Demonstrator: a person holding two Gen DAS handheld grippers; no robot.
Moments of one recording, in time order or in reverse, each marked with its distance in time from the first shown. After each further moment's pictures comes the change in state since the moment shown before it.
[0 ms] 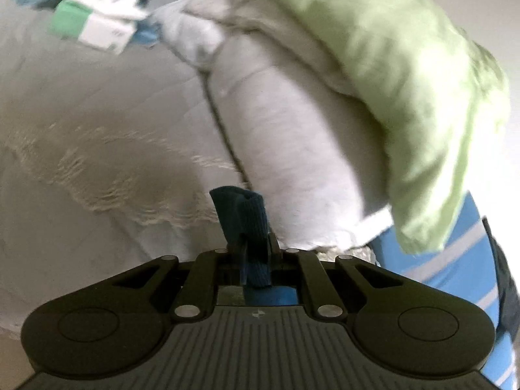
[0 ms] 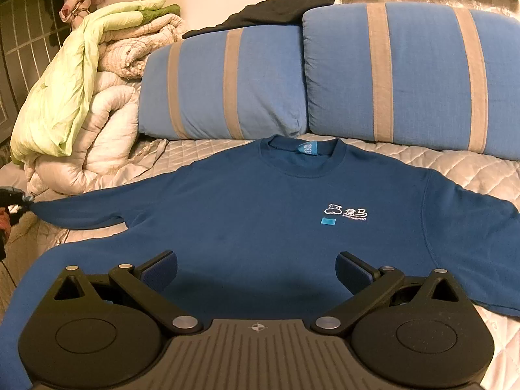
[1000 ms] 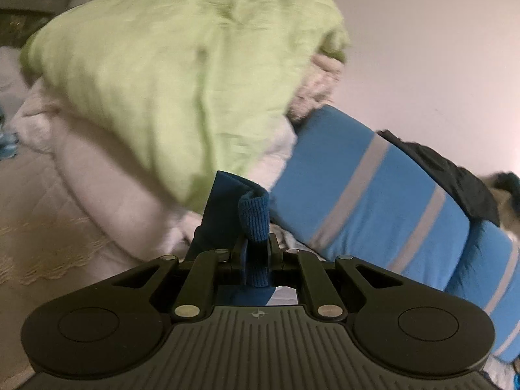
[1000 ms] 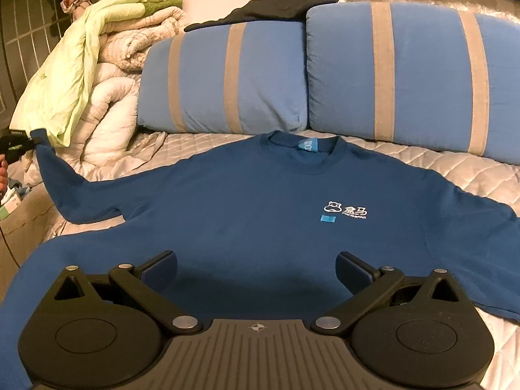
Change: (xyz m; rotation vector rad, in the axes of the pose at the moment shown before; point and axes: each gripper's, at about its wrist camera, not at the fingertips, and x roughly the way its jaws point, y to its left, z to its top) left arm -0.032 -0.174 -0.064 0.475 -0.063 -0.185; right arm 0.001 0.005 0.001 -0.027 0.018 -0.016
